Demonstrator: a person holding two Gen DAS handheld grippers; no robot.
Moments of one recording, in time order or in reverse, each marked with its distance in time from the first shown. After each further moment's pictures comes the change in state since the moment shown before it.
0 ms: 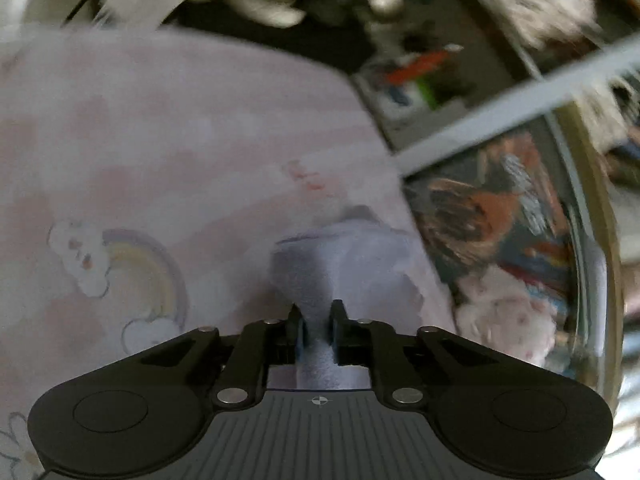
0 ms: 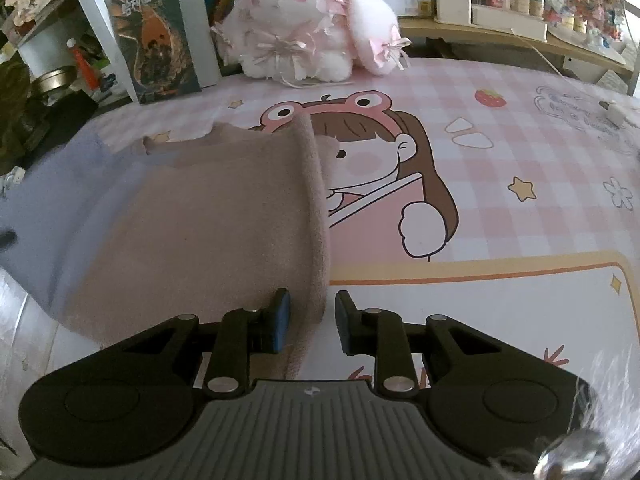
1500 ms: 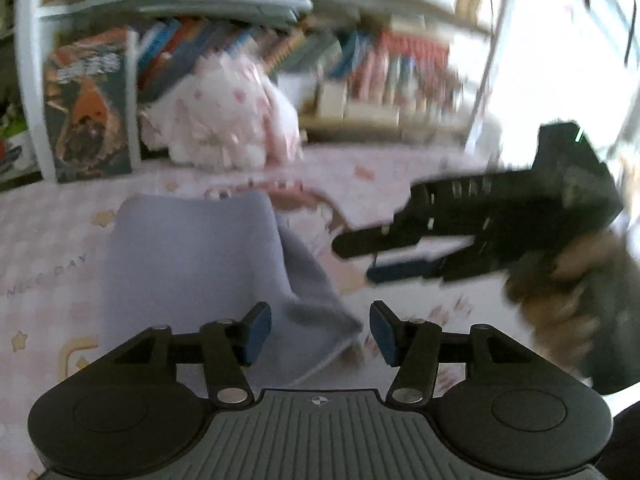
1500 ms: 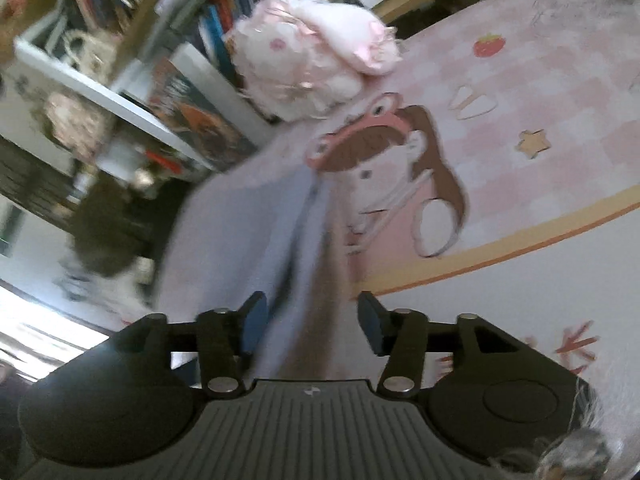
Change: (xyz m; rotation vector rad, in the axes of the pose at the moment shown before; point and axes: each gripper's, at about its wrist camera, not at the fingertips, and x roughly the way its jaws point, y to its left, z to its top) left arm -0.043 -0.175 -0.229 1.215 0.248 -0.225; right arm -0.025 -0.095 0.016 0.364 0.030 0.556
